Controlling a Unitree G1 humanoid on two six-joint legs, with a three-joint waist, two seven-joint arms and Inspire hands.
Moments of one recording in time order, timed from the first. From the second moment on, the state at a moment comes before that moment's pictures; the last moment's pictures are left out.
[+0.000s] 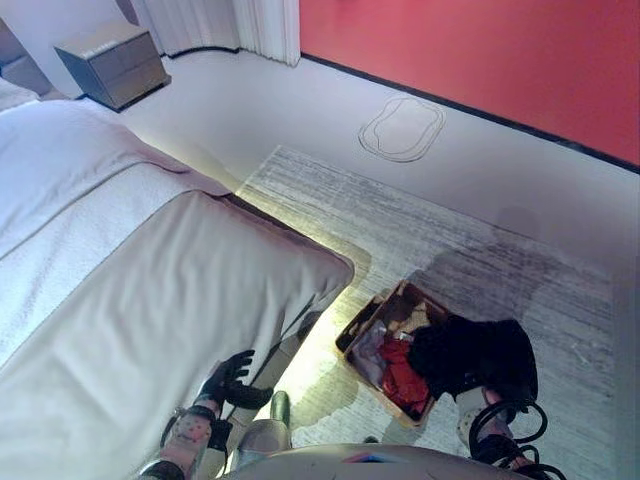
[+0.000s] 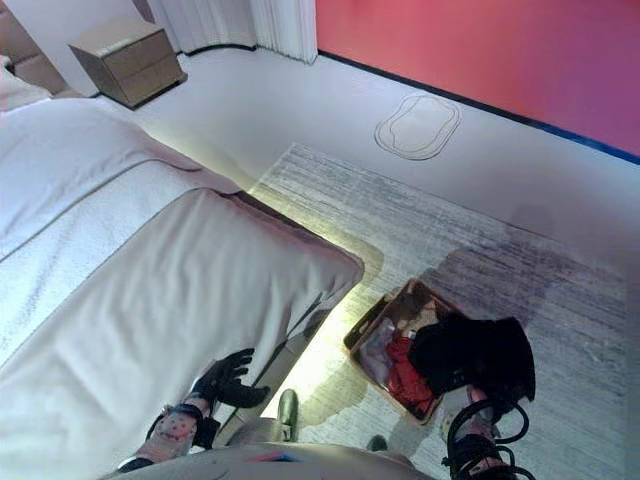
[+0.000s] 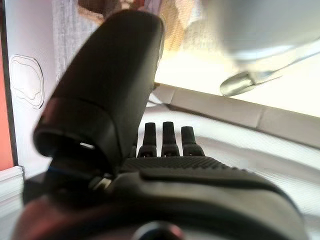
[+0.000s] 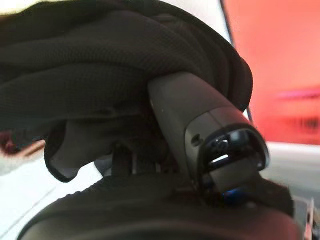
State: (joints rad) left arm -0.01 0.31 -0.30 1.05 -0.11 -0.24 0.02; right arm -0.05 -0.17 -0.08 0.95 0.98 -0.37 -0.59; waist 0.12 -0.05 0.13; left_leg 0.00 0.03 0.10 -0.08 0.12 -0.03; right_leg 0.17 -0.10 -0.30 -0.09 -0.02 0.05
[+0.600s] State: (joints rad) left arm 0.08 0.30 -0.27 1.05 -0.10 -0.24 0.03; right arm -0.10 -0.19 -0.08 1.05 0.95 -0.32 -0.49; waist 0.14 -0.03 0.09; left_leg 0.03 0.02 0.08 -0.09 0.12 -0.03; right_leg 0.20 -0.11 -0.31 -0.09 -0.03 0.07
